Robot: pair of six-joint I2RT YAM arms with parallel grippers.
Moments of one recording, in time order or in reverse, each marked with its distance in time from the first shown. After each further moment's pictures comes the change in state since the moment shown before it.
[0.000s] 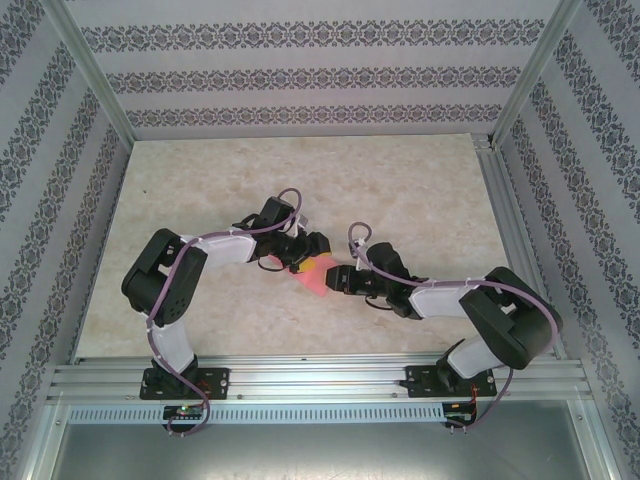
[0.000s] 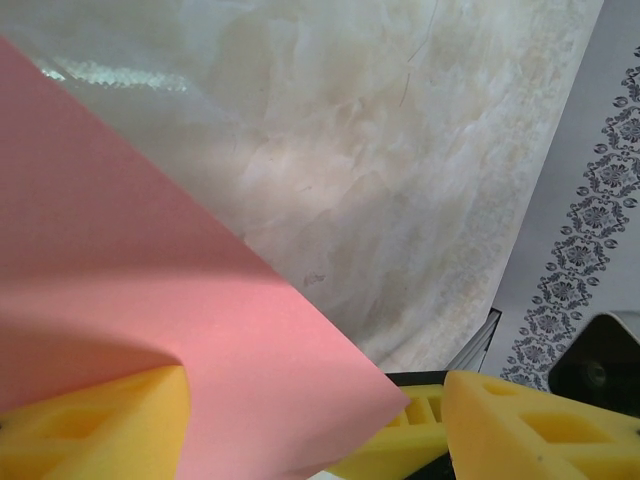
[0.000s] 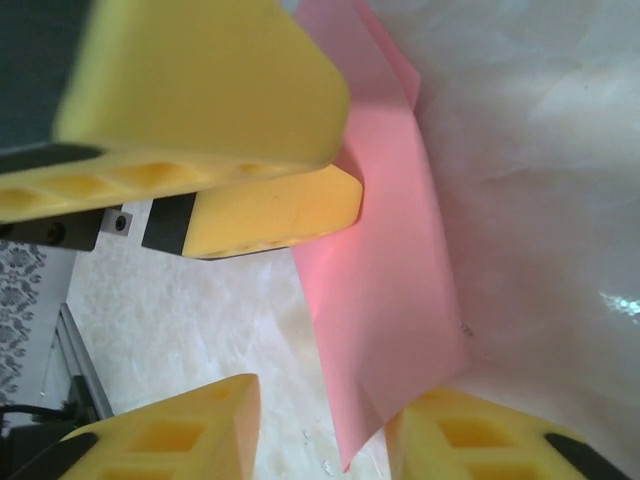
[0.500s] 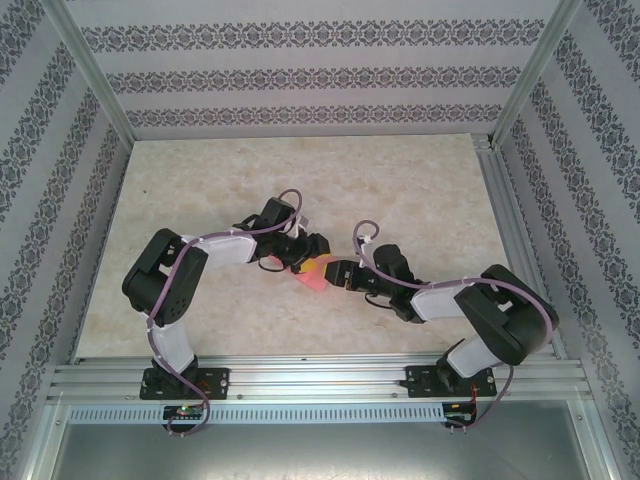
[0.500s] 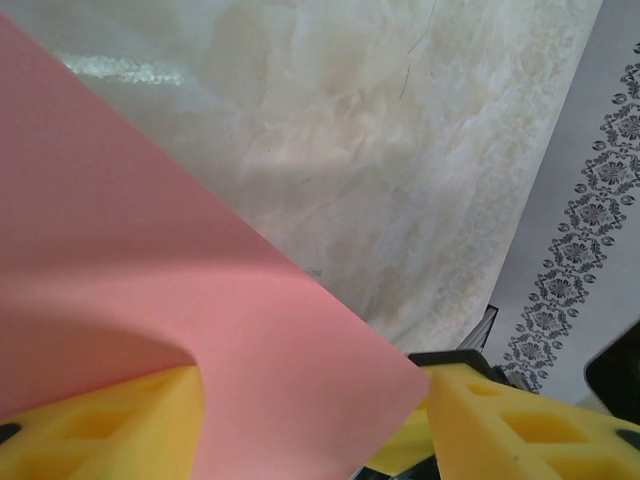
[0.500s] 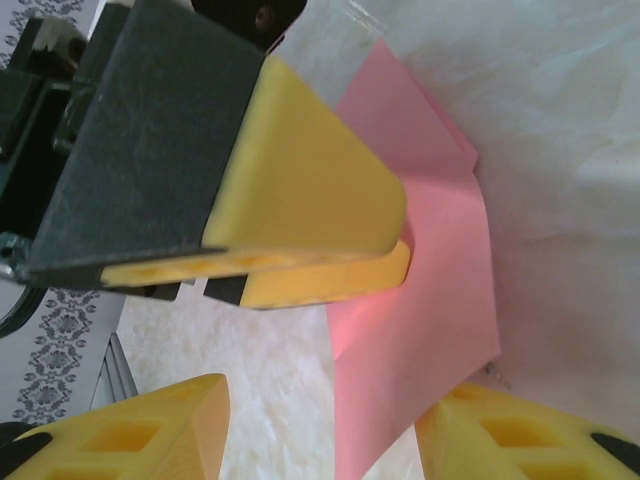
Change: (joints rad) left arm -0.005 0.002 -0.003 0.006 0.009 -0.010; right arm -0.029 0.054 -0.045 0.251 -0.021 0.080
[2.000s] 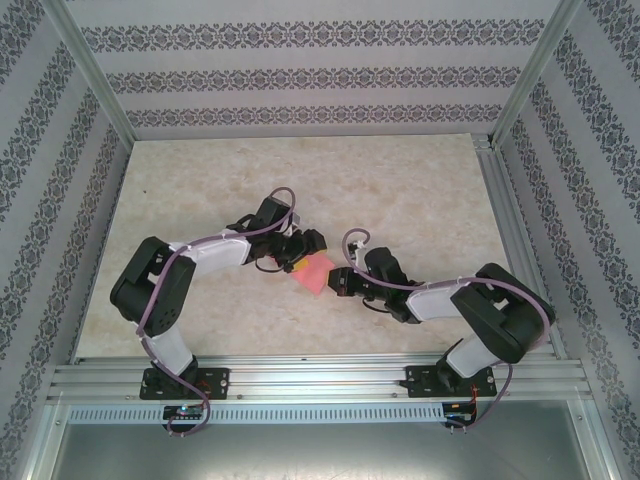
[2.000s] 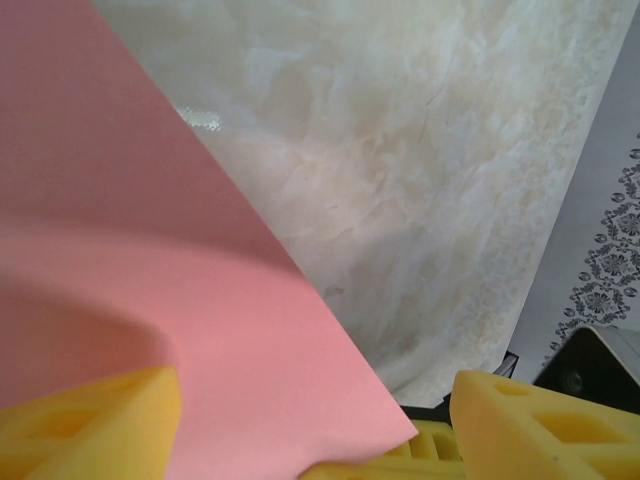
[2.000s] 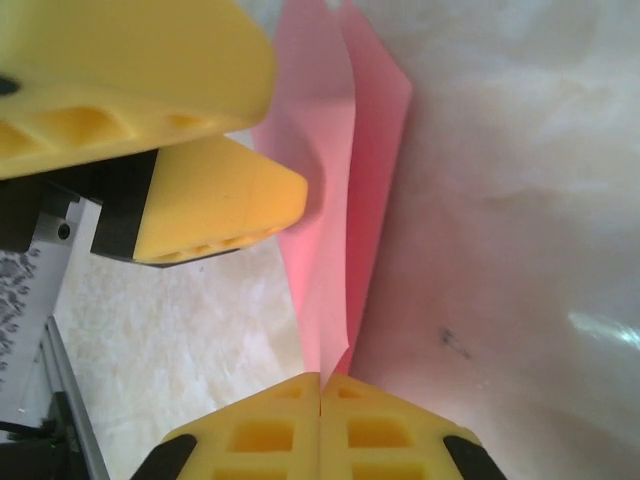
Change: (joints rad) left arm -0.002 -0.095 -0.023 -0.062 -0.147 -0.021; right arm 0.066 -0.006 0.031 -0.150 0.097 -0.097
